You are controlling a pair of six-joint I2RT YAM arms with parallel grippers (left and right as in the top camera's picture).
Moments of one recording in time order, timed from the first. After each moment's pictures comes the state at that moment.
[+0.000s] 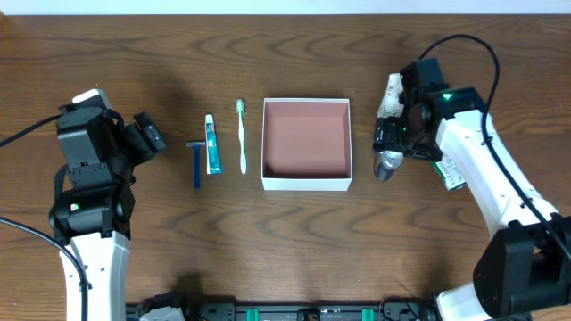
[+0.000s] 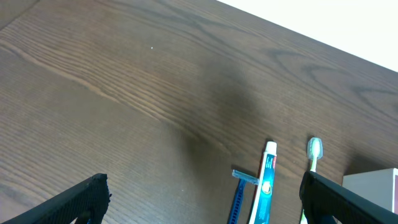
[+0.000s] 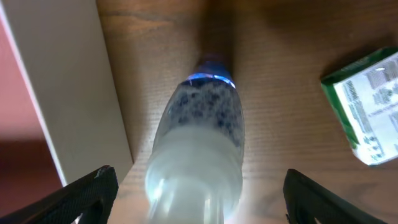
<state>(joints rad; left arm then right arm) 0.18 1.06 0.99 -0.61 -0.08 -0.24 0.20 1.68 1.33 -1.03 -0.02 0.37</state>
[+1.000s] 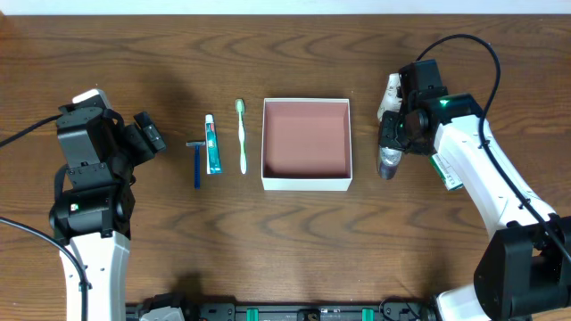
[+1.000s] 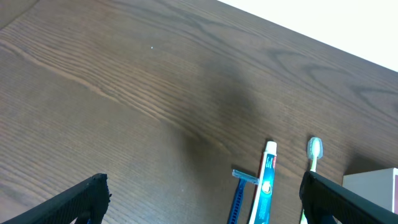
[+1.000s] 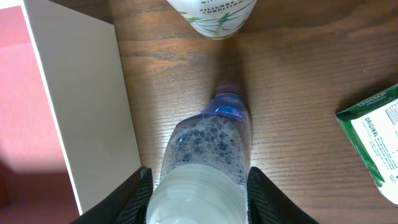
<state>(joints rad) 0.18 1.06 0.99 -0.61 -0.08 -0.24 0.20 1.68 1.28 -0.89 -0.02 0.41</state>
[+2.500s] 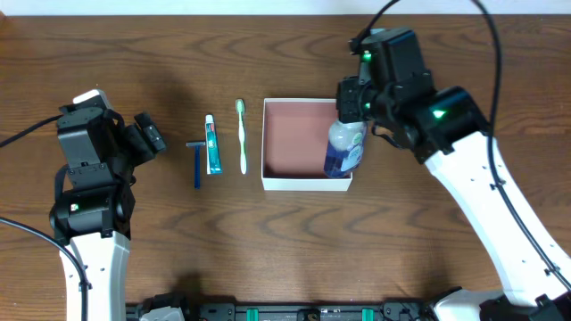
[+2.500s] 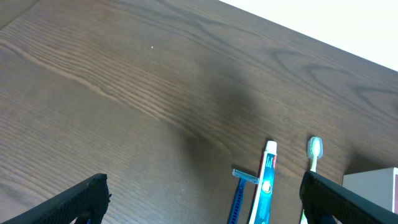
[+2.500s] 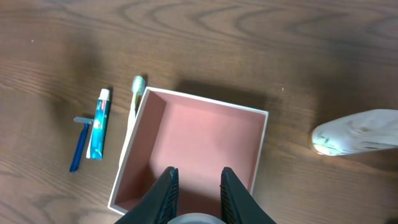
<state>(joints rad) 0.18 1.06 0.99 -0.61 -0.08 -0.24 0.49 1.56 1.62 -0.89 0.00 0.35</state>
